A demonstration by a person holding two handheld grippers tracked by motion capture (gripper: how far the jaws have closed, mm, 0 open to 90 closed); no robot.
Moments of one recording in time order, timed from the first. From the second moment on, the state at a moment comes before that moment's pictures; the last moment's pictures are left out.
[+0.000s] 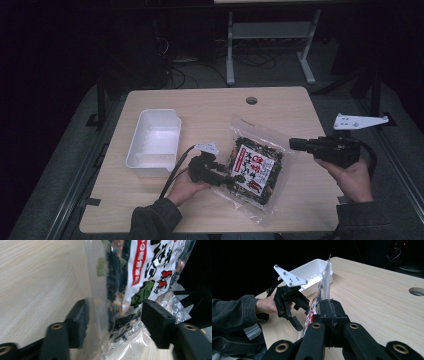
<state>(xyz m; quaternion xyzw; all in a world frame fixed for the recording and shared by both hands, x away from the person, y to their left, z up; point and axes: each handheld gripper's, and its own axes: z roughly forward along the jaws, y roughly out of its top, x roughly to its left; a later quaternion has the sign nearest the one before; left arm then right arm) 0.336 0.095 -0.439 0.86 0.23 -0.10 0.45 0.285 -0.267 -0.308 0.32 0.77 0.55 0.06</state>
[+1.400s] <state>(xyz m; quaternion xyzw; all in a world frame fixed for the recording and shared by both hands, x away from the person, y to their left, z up) 0.313 0.092 -0.426 0.89 0.15 0.00 0.43 0.321 -0.257 -0.393 0.39 0.75 0.54 0.00</state>
